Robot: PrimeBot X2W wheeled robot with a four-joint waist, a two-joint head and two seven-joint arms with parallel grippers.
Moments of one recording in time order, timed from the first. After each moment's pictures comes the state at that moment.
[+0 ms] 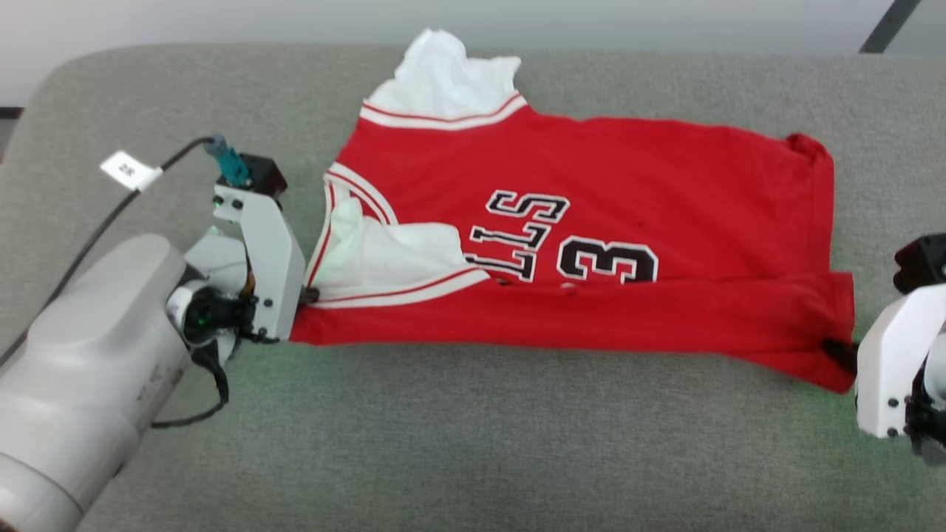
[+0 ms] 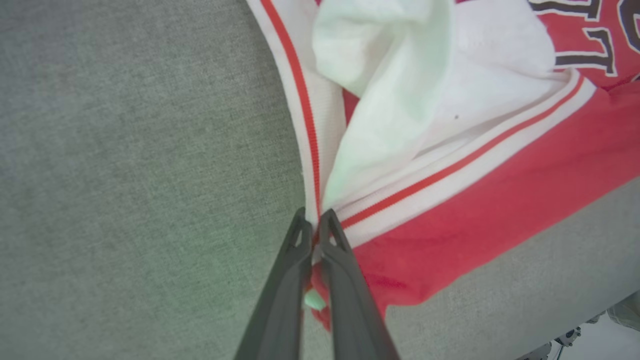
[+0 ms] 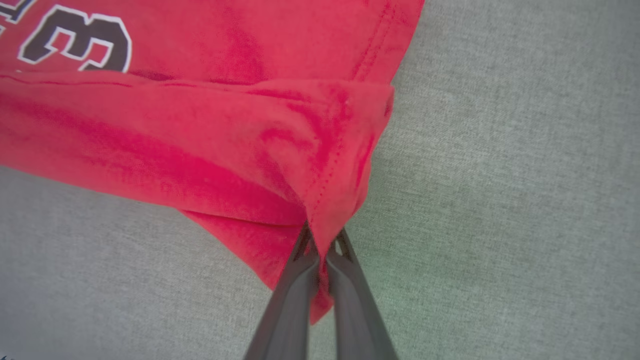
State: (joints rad) left arm -1.05 0.56 -1.04 0.75 -1.22 -0.12 0.69; right arm -0.34 -0.36 -0.01 0.03 0.46 0.13 0.99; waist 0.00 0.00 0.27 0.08
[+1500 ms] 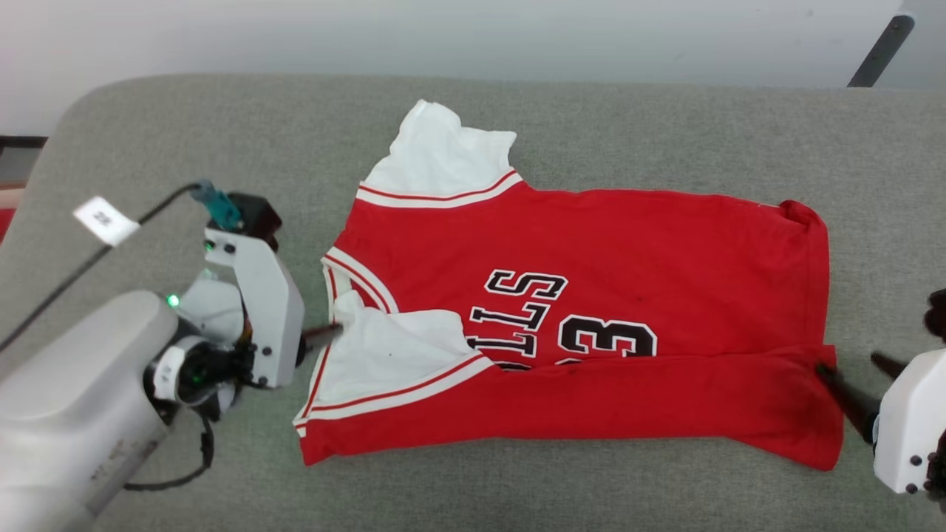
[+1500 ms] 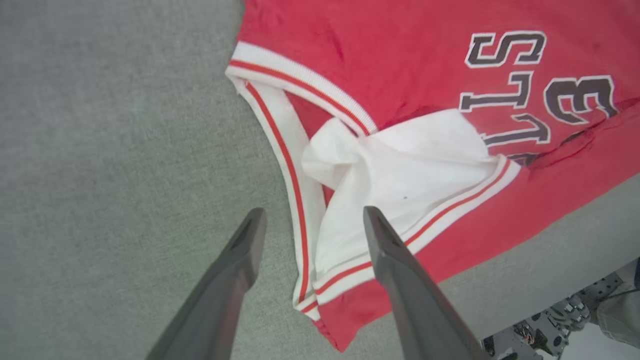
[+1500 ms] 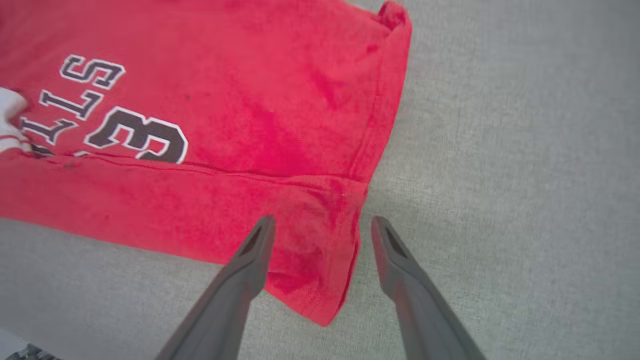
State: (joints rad) left arm -0.88 0.73 -1.00 0.31 -1.25 0.10 0.67; right arm -0.14 -0.33 -0.09 -0.23 0.44 0.13 0.97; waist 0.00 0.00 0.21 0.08
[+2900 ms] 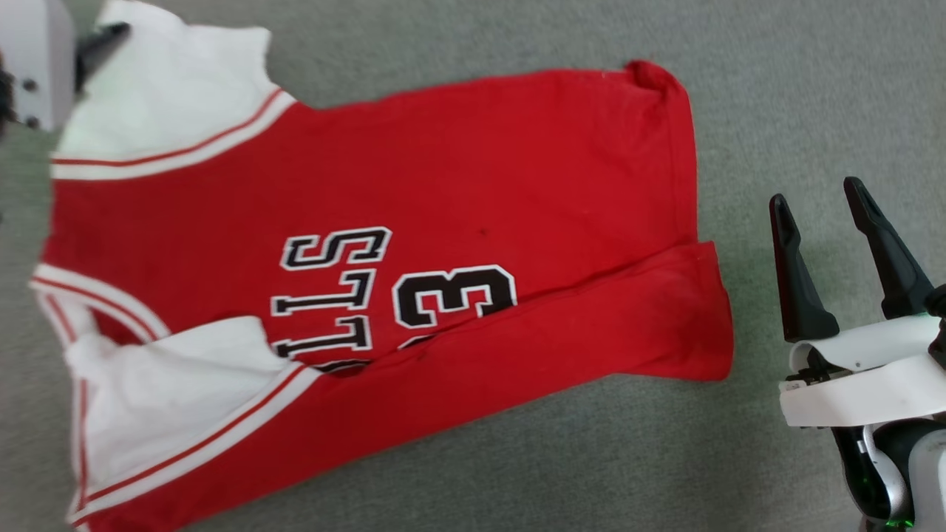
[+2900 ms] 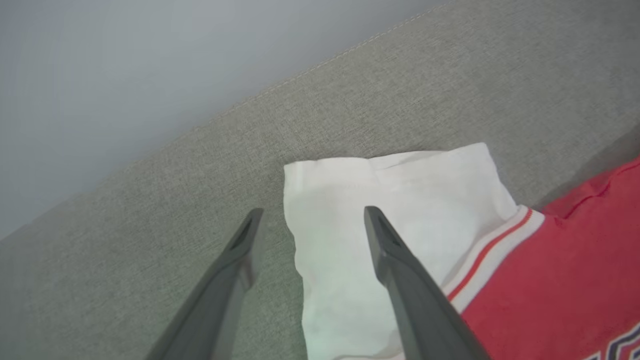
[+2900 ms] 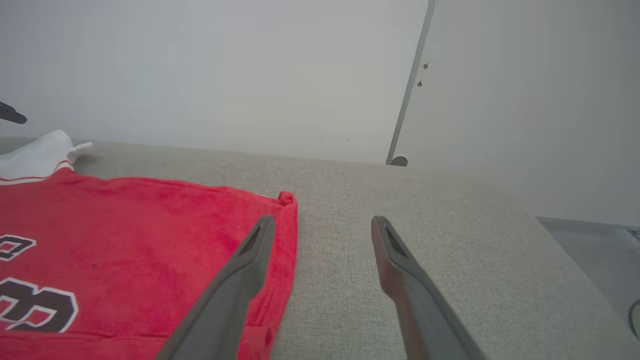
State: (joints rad) left arm -1.39 0.82 -0.96 0.60 -1.04 -0.12 0.61; right arm -0.23 -0.15 0.04 -0.20 0.18 0.13 -0.05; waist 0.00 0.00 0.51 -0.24
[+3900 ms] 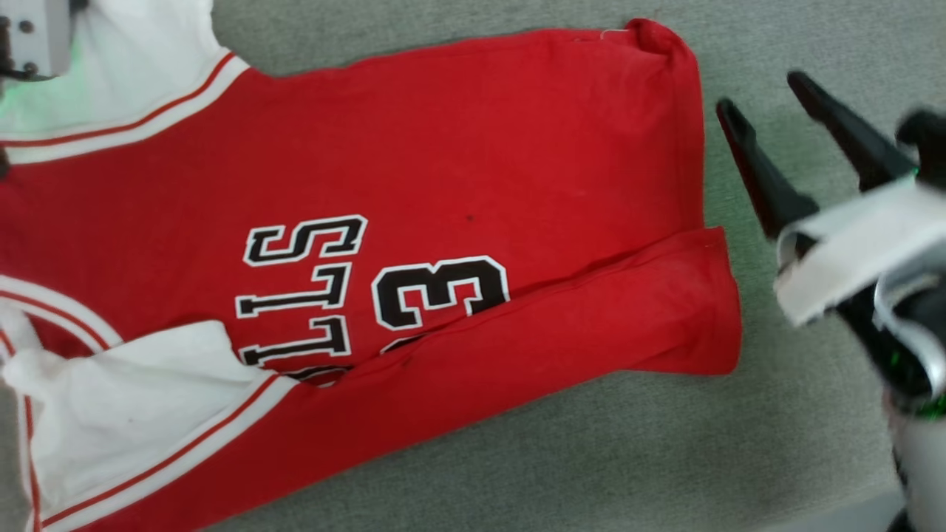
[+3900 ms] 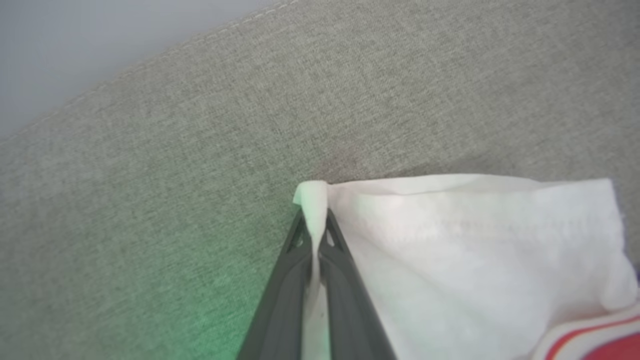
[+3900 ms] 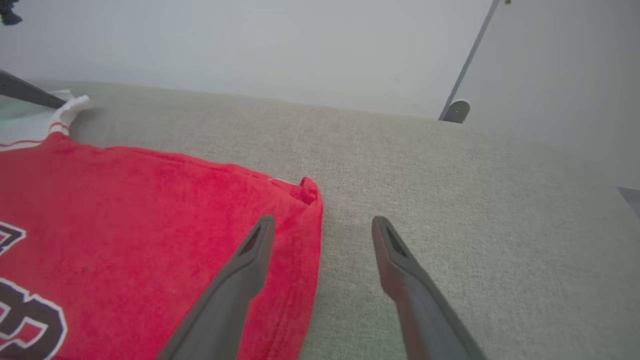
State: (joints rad) left arm -1.51 0.72 -1.01 0.83 -1.06 -0.12 0.72; right arm -0.53 -0.25 0.15 -0.19 0.38 0.13 0.37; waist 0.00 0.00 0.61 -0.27
